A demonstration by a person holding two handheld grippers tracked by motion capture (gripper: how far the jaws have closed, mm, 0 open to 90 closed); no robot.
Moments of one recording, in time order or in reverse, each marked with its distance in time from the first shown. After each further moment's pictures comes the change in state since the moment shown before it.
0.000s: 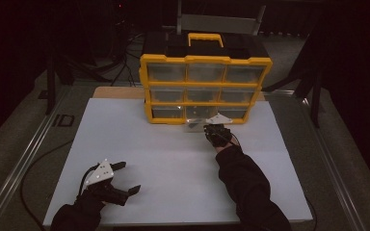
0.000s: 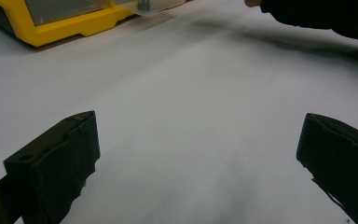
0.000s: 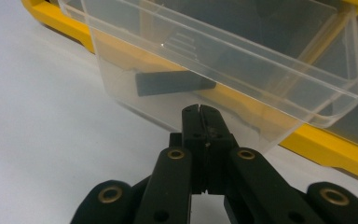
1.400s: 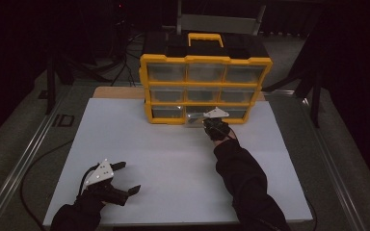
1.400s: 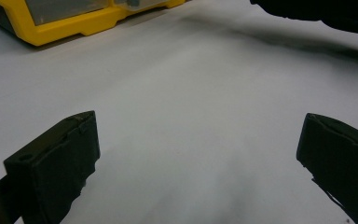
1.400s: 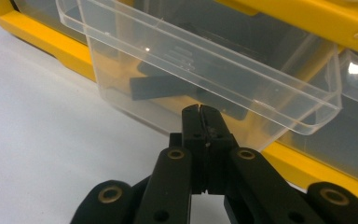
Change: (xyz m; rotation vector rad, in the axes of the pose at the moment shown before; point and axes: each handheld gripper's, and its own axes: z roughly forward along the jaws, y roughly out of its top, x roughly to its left) left arm 0.000 0.000 0.000 0.002 0.002 0.001; right arm -0.005 0.017 0.013 0.006 -0.055 -0.021
